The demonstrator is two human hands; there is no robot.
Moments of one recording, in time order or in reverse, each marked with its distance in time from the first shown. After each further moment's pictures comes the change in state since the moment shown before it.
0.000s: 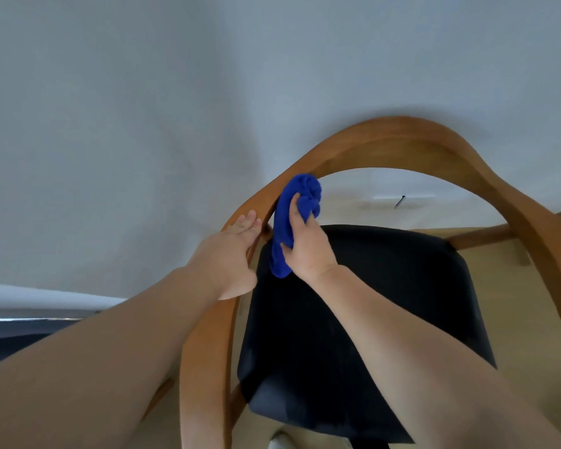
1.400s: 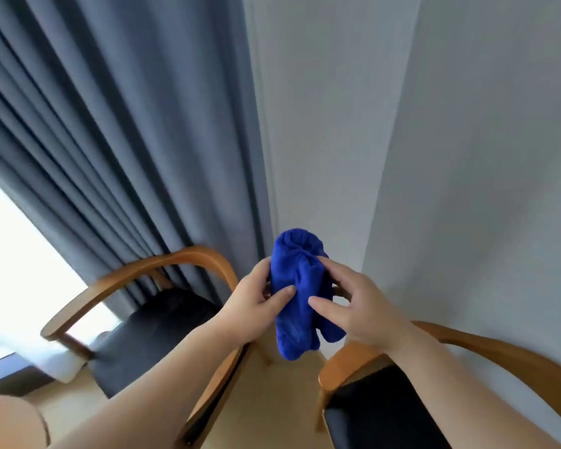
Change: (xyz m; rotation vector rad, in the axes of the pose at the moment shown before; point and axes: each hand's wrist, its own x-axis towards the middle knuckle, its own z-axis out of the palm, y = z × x) left_hand -0.496 0.096 -0.085 -1.021 1.126 -0.380; right_hand -0.308 -0.303 -0.265 0.567 -0.765 -1.029
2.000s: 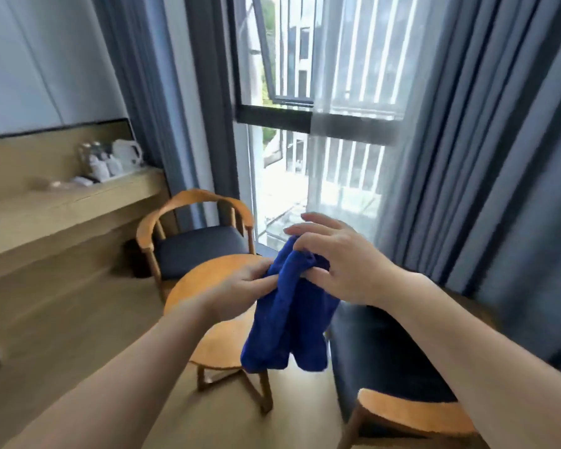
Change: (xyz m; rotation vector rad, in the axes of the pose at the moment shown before) left_hand -0.429 0.048 -0.205 -0.061 0.775 -0.358; right_hand 0.010 -0.247 0.373 -0.374 -0.771 -1.237
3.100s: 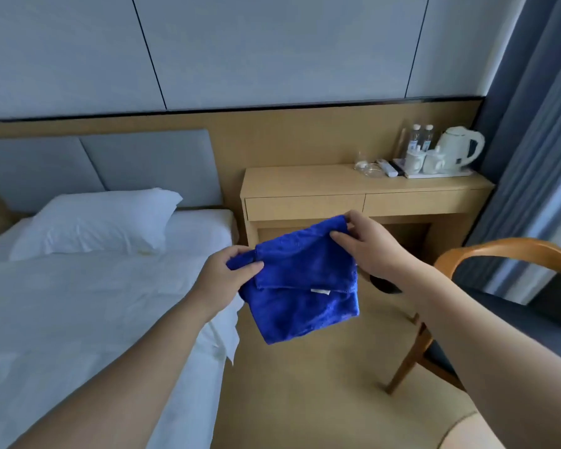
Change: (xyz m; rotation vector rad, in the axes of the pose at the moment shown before) left_hand -0.246 -0.247 -0.637 0.023 1.457 -0.369; right_hand 0.701 -0.209 0.475 0.838 -0.507 -0.046
